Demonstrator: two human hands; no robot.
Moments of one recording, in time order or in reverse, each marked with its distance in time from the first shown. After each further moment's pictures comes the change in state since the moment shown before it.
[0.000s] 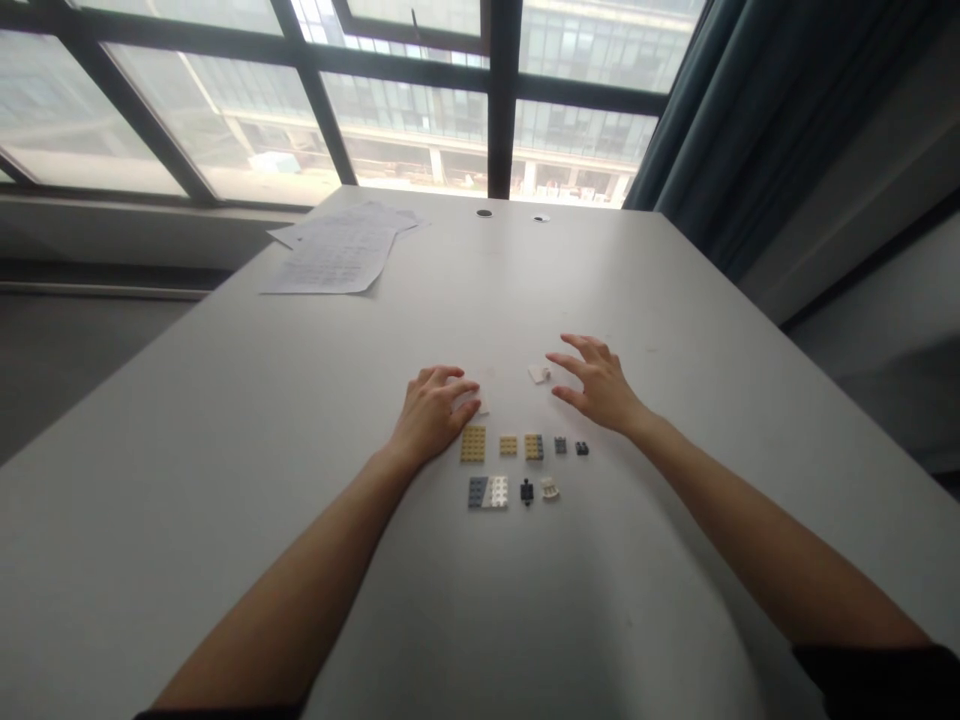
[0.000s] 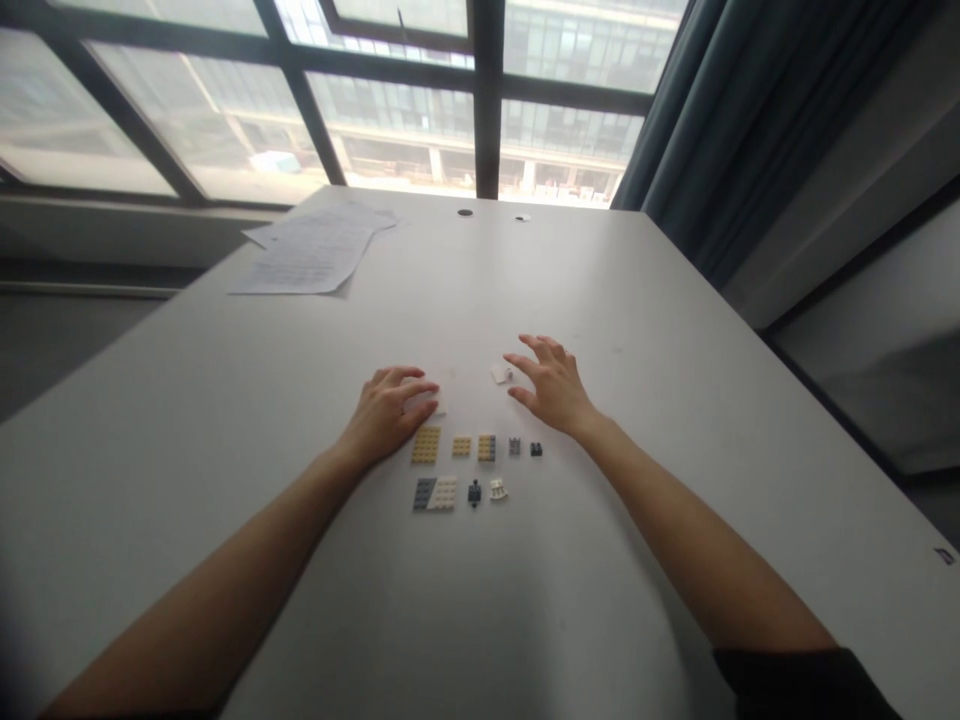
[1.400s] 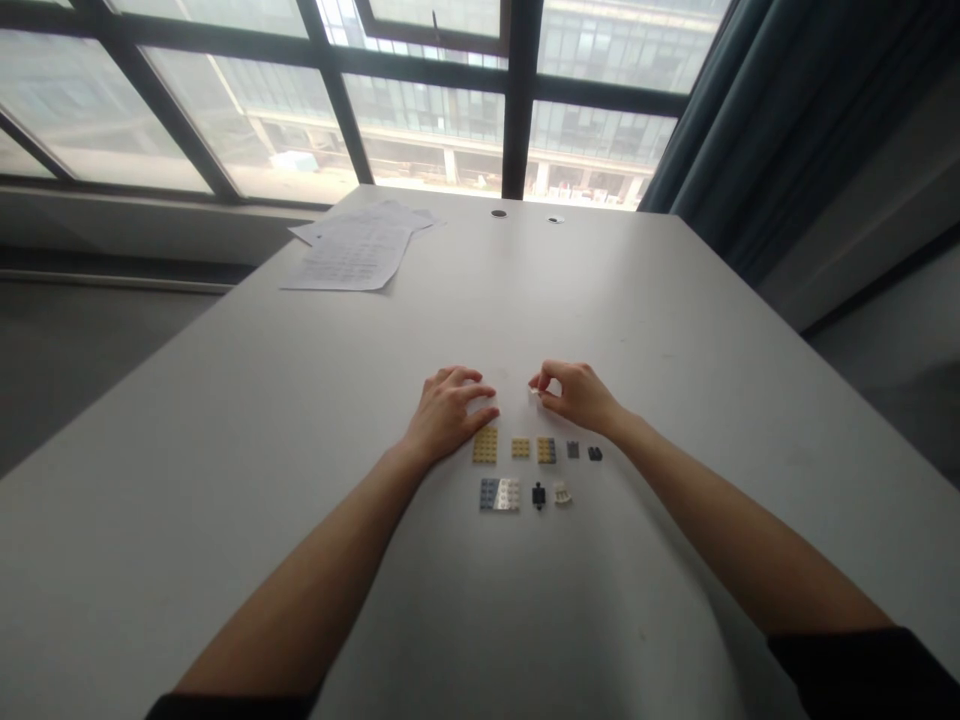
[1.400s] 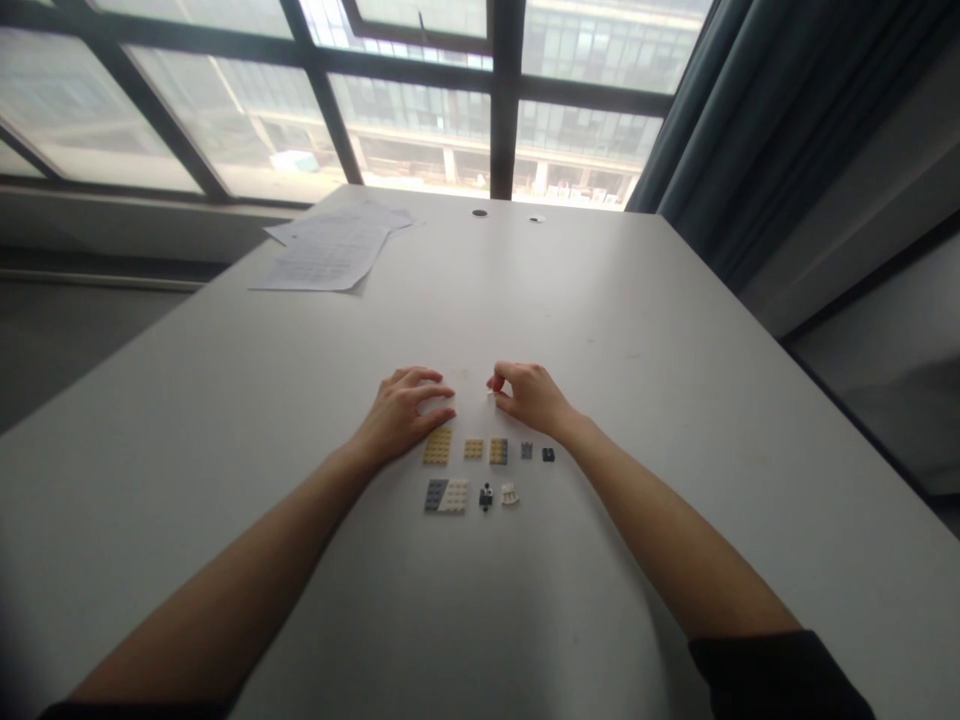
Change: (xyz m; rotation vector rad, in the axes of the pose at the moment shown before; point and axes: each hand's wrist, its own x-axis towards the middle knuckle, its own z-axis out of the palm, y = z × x) left_hand 0.000 -0.001 0.003 -0.021 -0.003 0.032; right_hand 0.025 -0.030 0.021 0.439 -0.075 -0.050
